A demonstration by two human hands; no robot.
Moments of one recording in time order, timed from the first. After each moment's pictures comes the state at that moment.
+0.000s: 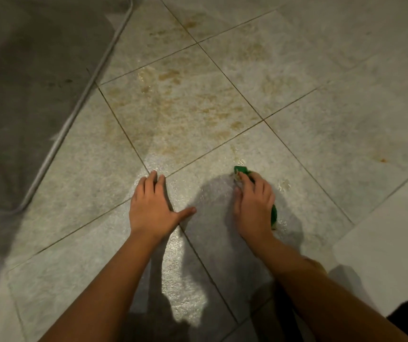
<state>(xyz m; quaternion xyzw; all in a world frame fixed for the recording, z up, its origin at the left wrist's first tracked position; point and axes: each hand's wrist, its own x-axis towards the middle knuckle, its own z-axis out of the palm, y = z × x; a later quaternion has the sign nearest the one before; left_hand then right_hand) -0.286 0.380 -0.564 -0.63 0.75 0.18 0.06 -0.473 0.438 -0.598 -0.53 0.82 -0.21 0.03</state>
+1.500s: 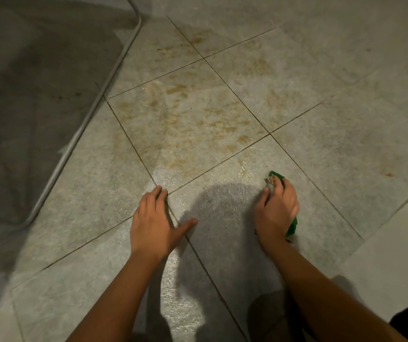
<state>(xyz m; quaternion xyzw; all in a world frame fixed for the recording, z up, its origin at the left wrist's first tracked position) -0.272 0.380 -0.563 -0.62 0.76 0.20 0.00 -0.491 0.418 -0.599 -0.36 0.90 -0.25 0.02</state>
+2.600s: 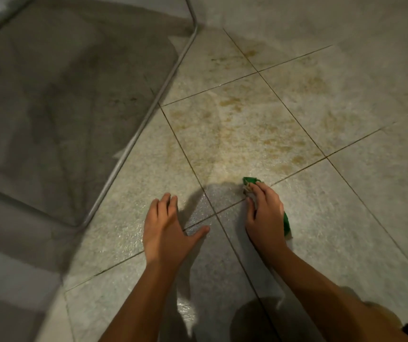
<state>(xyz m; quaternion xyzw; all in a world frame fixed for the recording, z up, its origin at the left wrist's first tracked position) -0.206 0.345 -0.560 -0.67 0.72 0.19 0.00 -0.402 0.358 -0.601 -0.57 0.76 -0.28 0.09</state>
